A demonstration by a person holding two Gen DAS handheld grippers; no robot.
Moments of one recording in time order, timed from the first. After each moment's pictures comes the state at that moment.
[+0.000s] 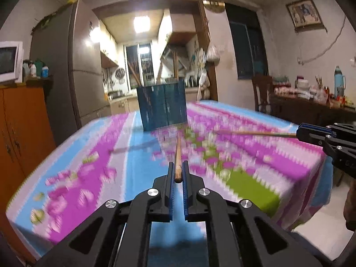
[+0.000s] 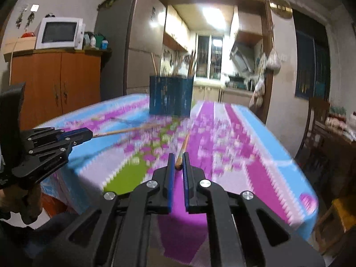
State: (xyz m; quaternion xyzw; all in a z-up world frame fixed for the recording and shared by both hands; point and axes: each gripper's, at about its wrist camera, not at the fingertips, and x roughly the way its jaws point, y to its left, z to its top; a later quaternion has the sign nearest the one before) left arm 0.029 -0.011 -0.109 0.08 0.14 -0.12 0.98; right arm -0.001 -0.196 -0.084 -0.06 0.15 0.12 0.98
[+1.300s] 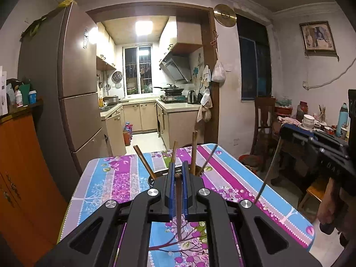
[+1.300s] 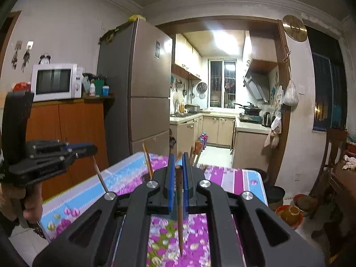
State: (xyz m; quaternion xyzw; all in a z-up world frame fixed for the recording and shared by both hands) left arm 0.173 -0.001 0.130 0.05 0.15 -0.14 0.98; right arm 0.150 -0.209 0.136 -0.03 0.08 0.19 0.98
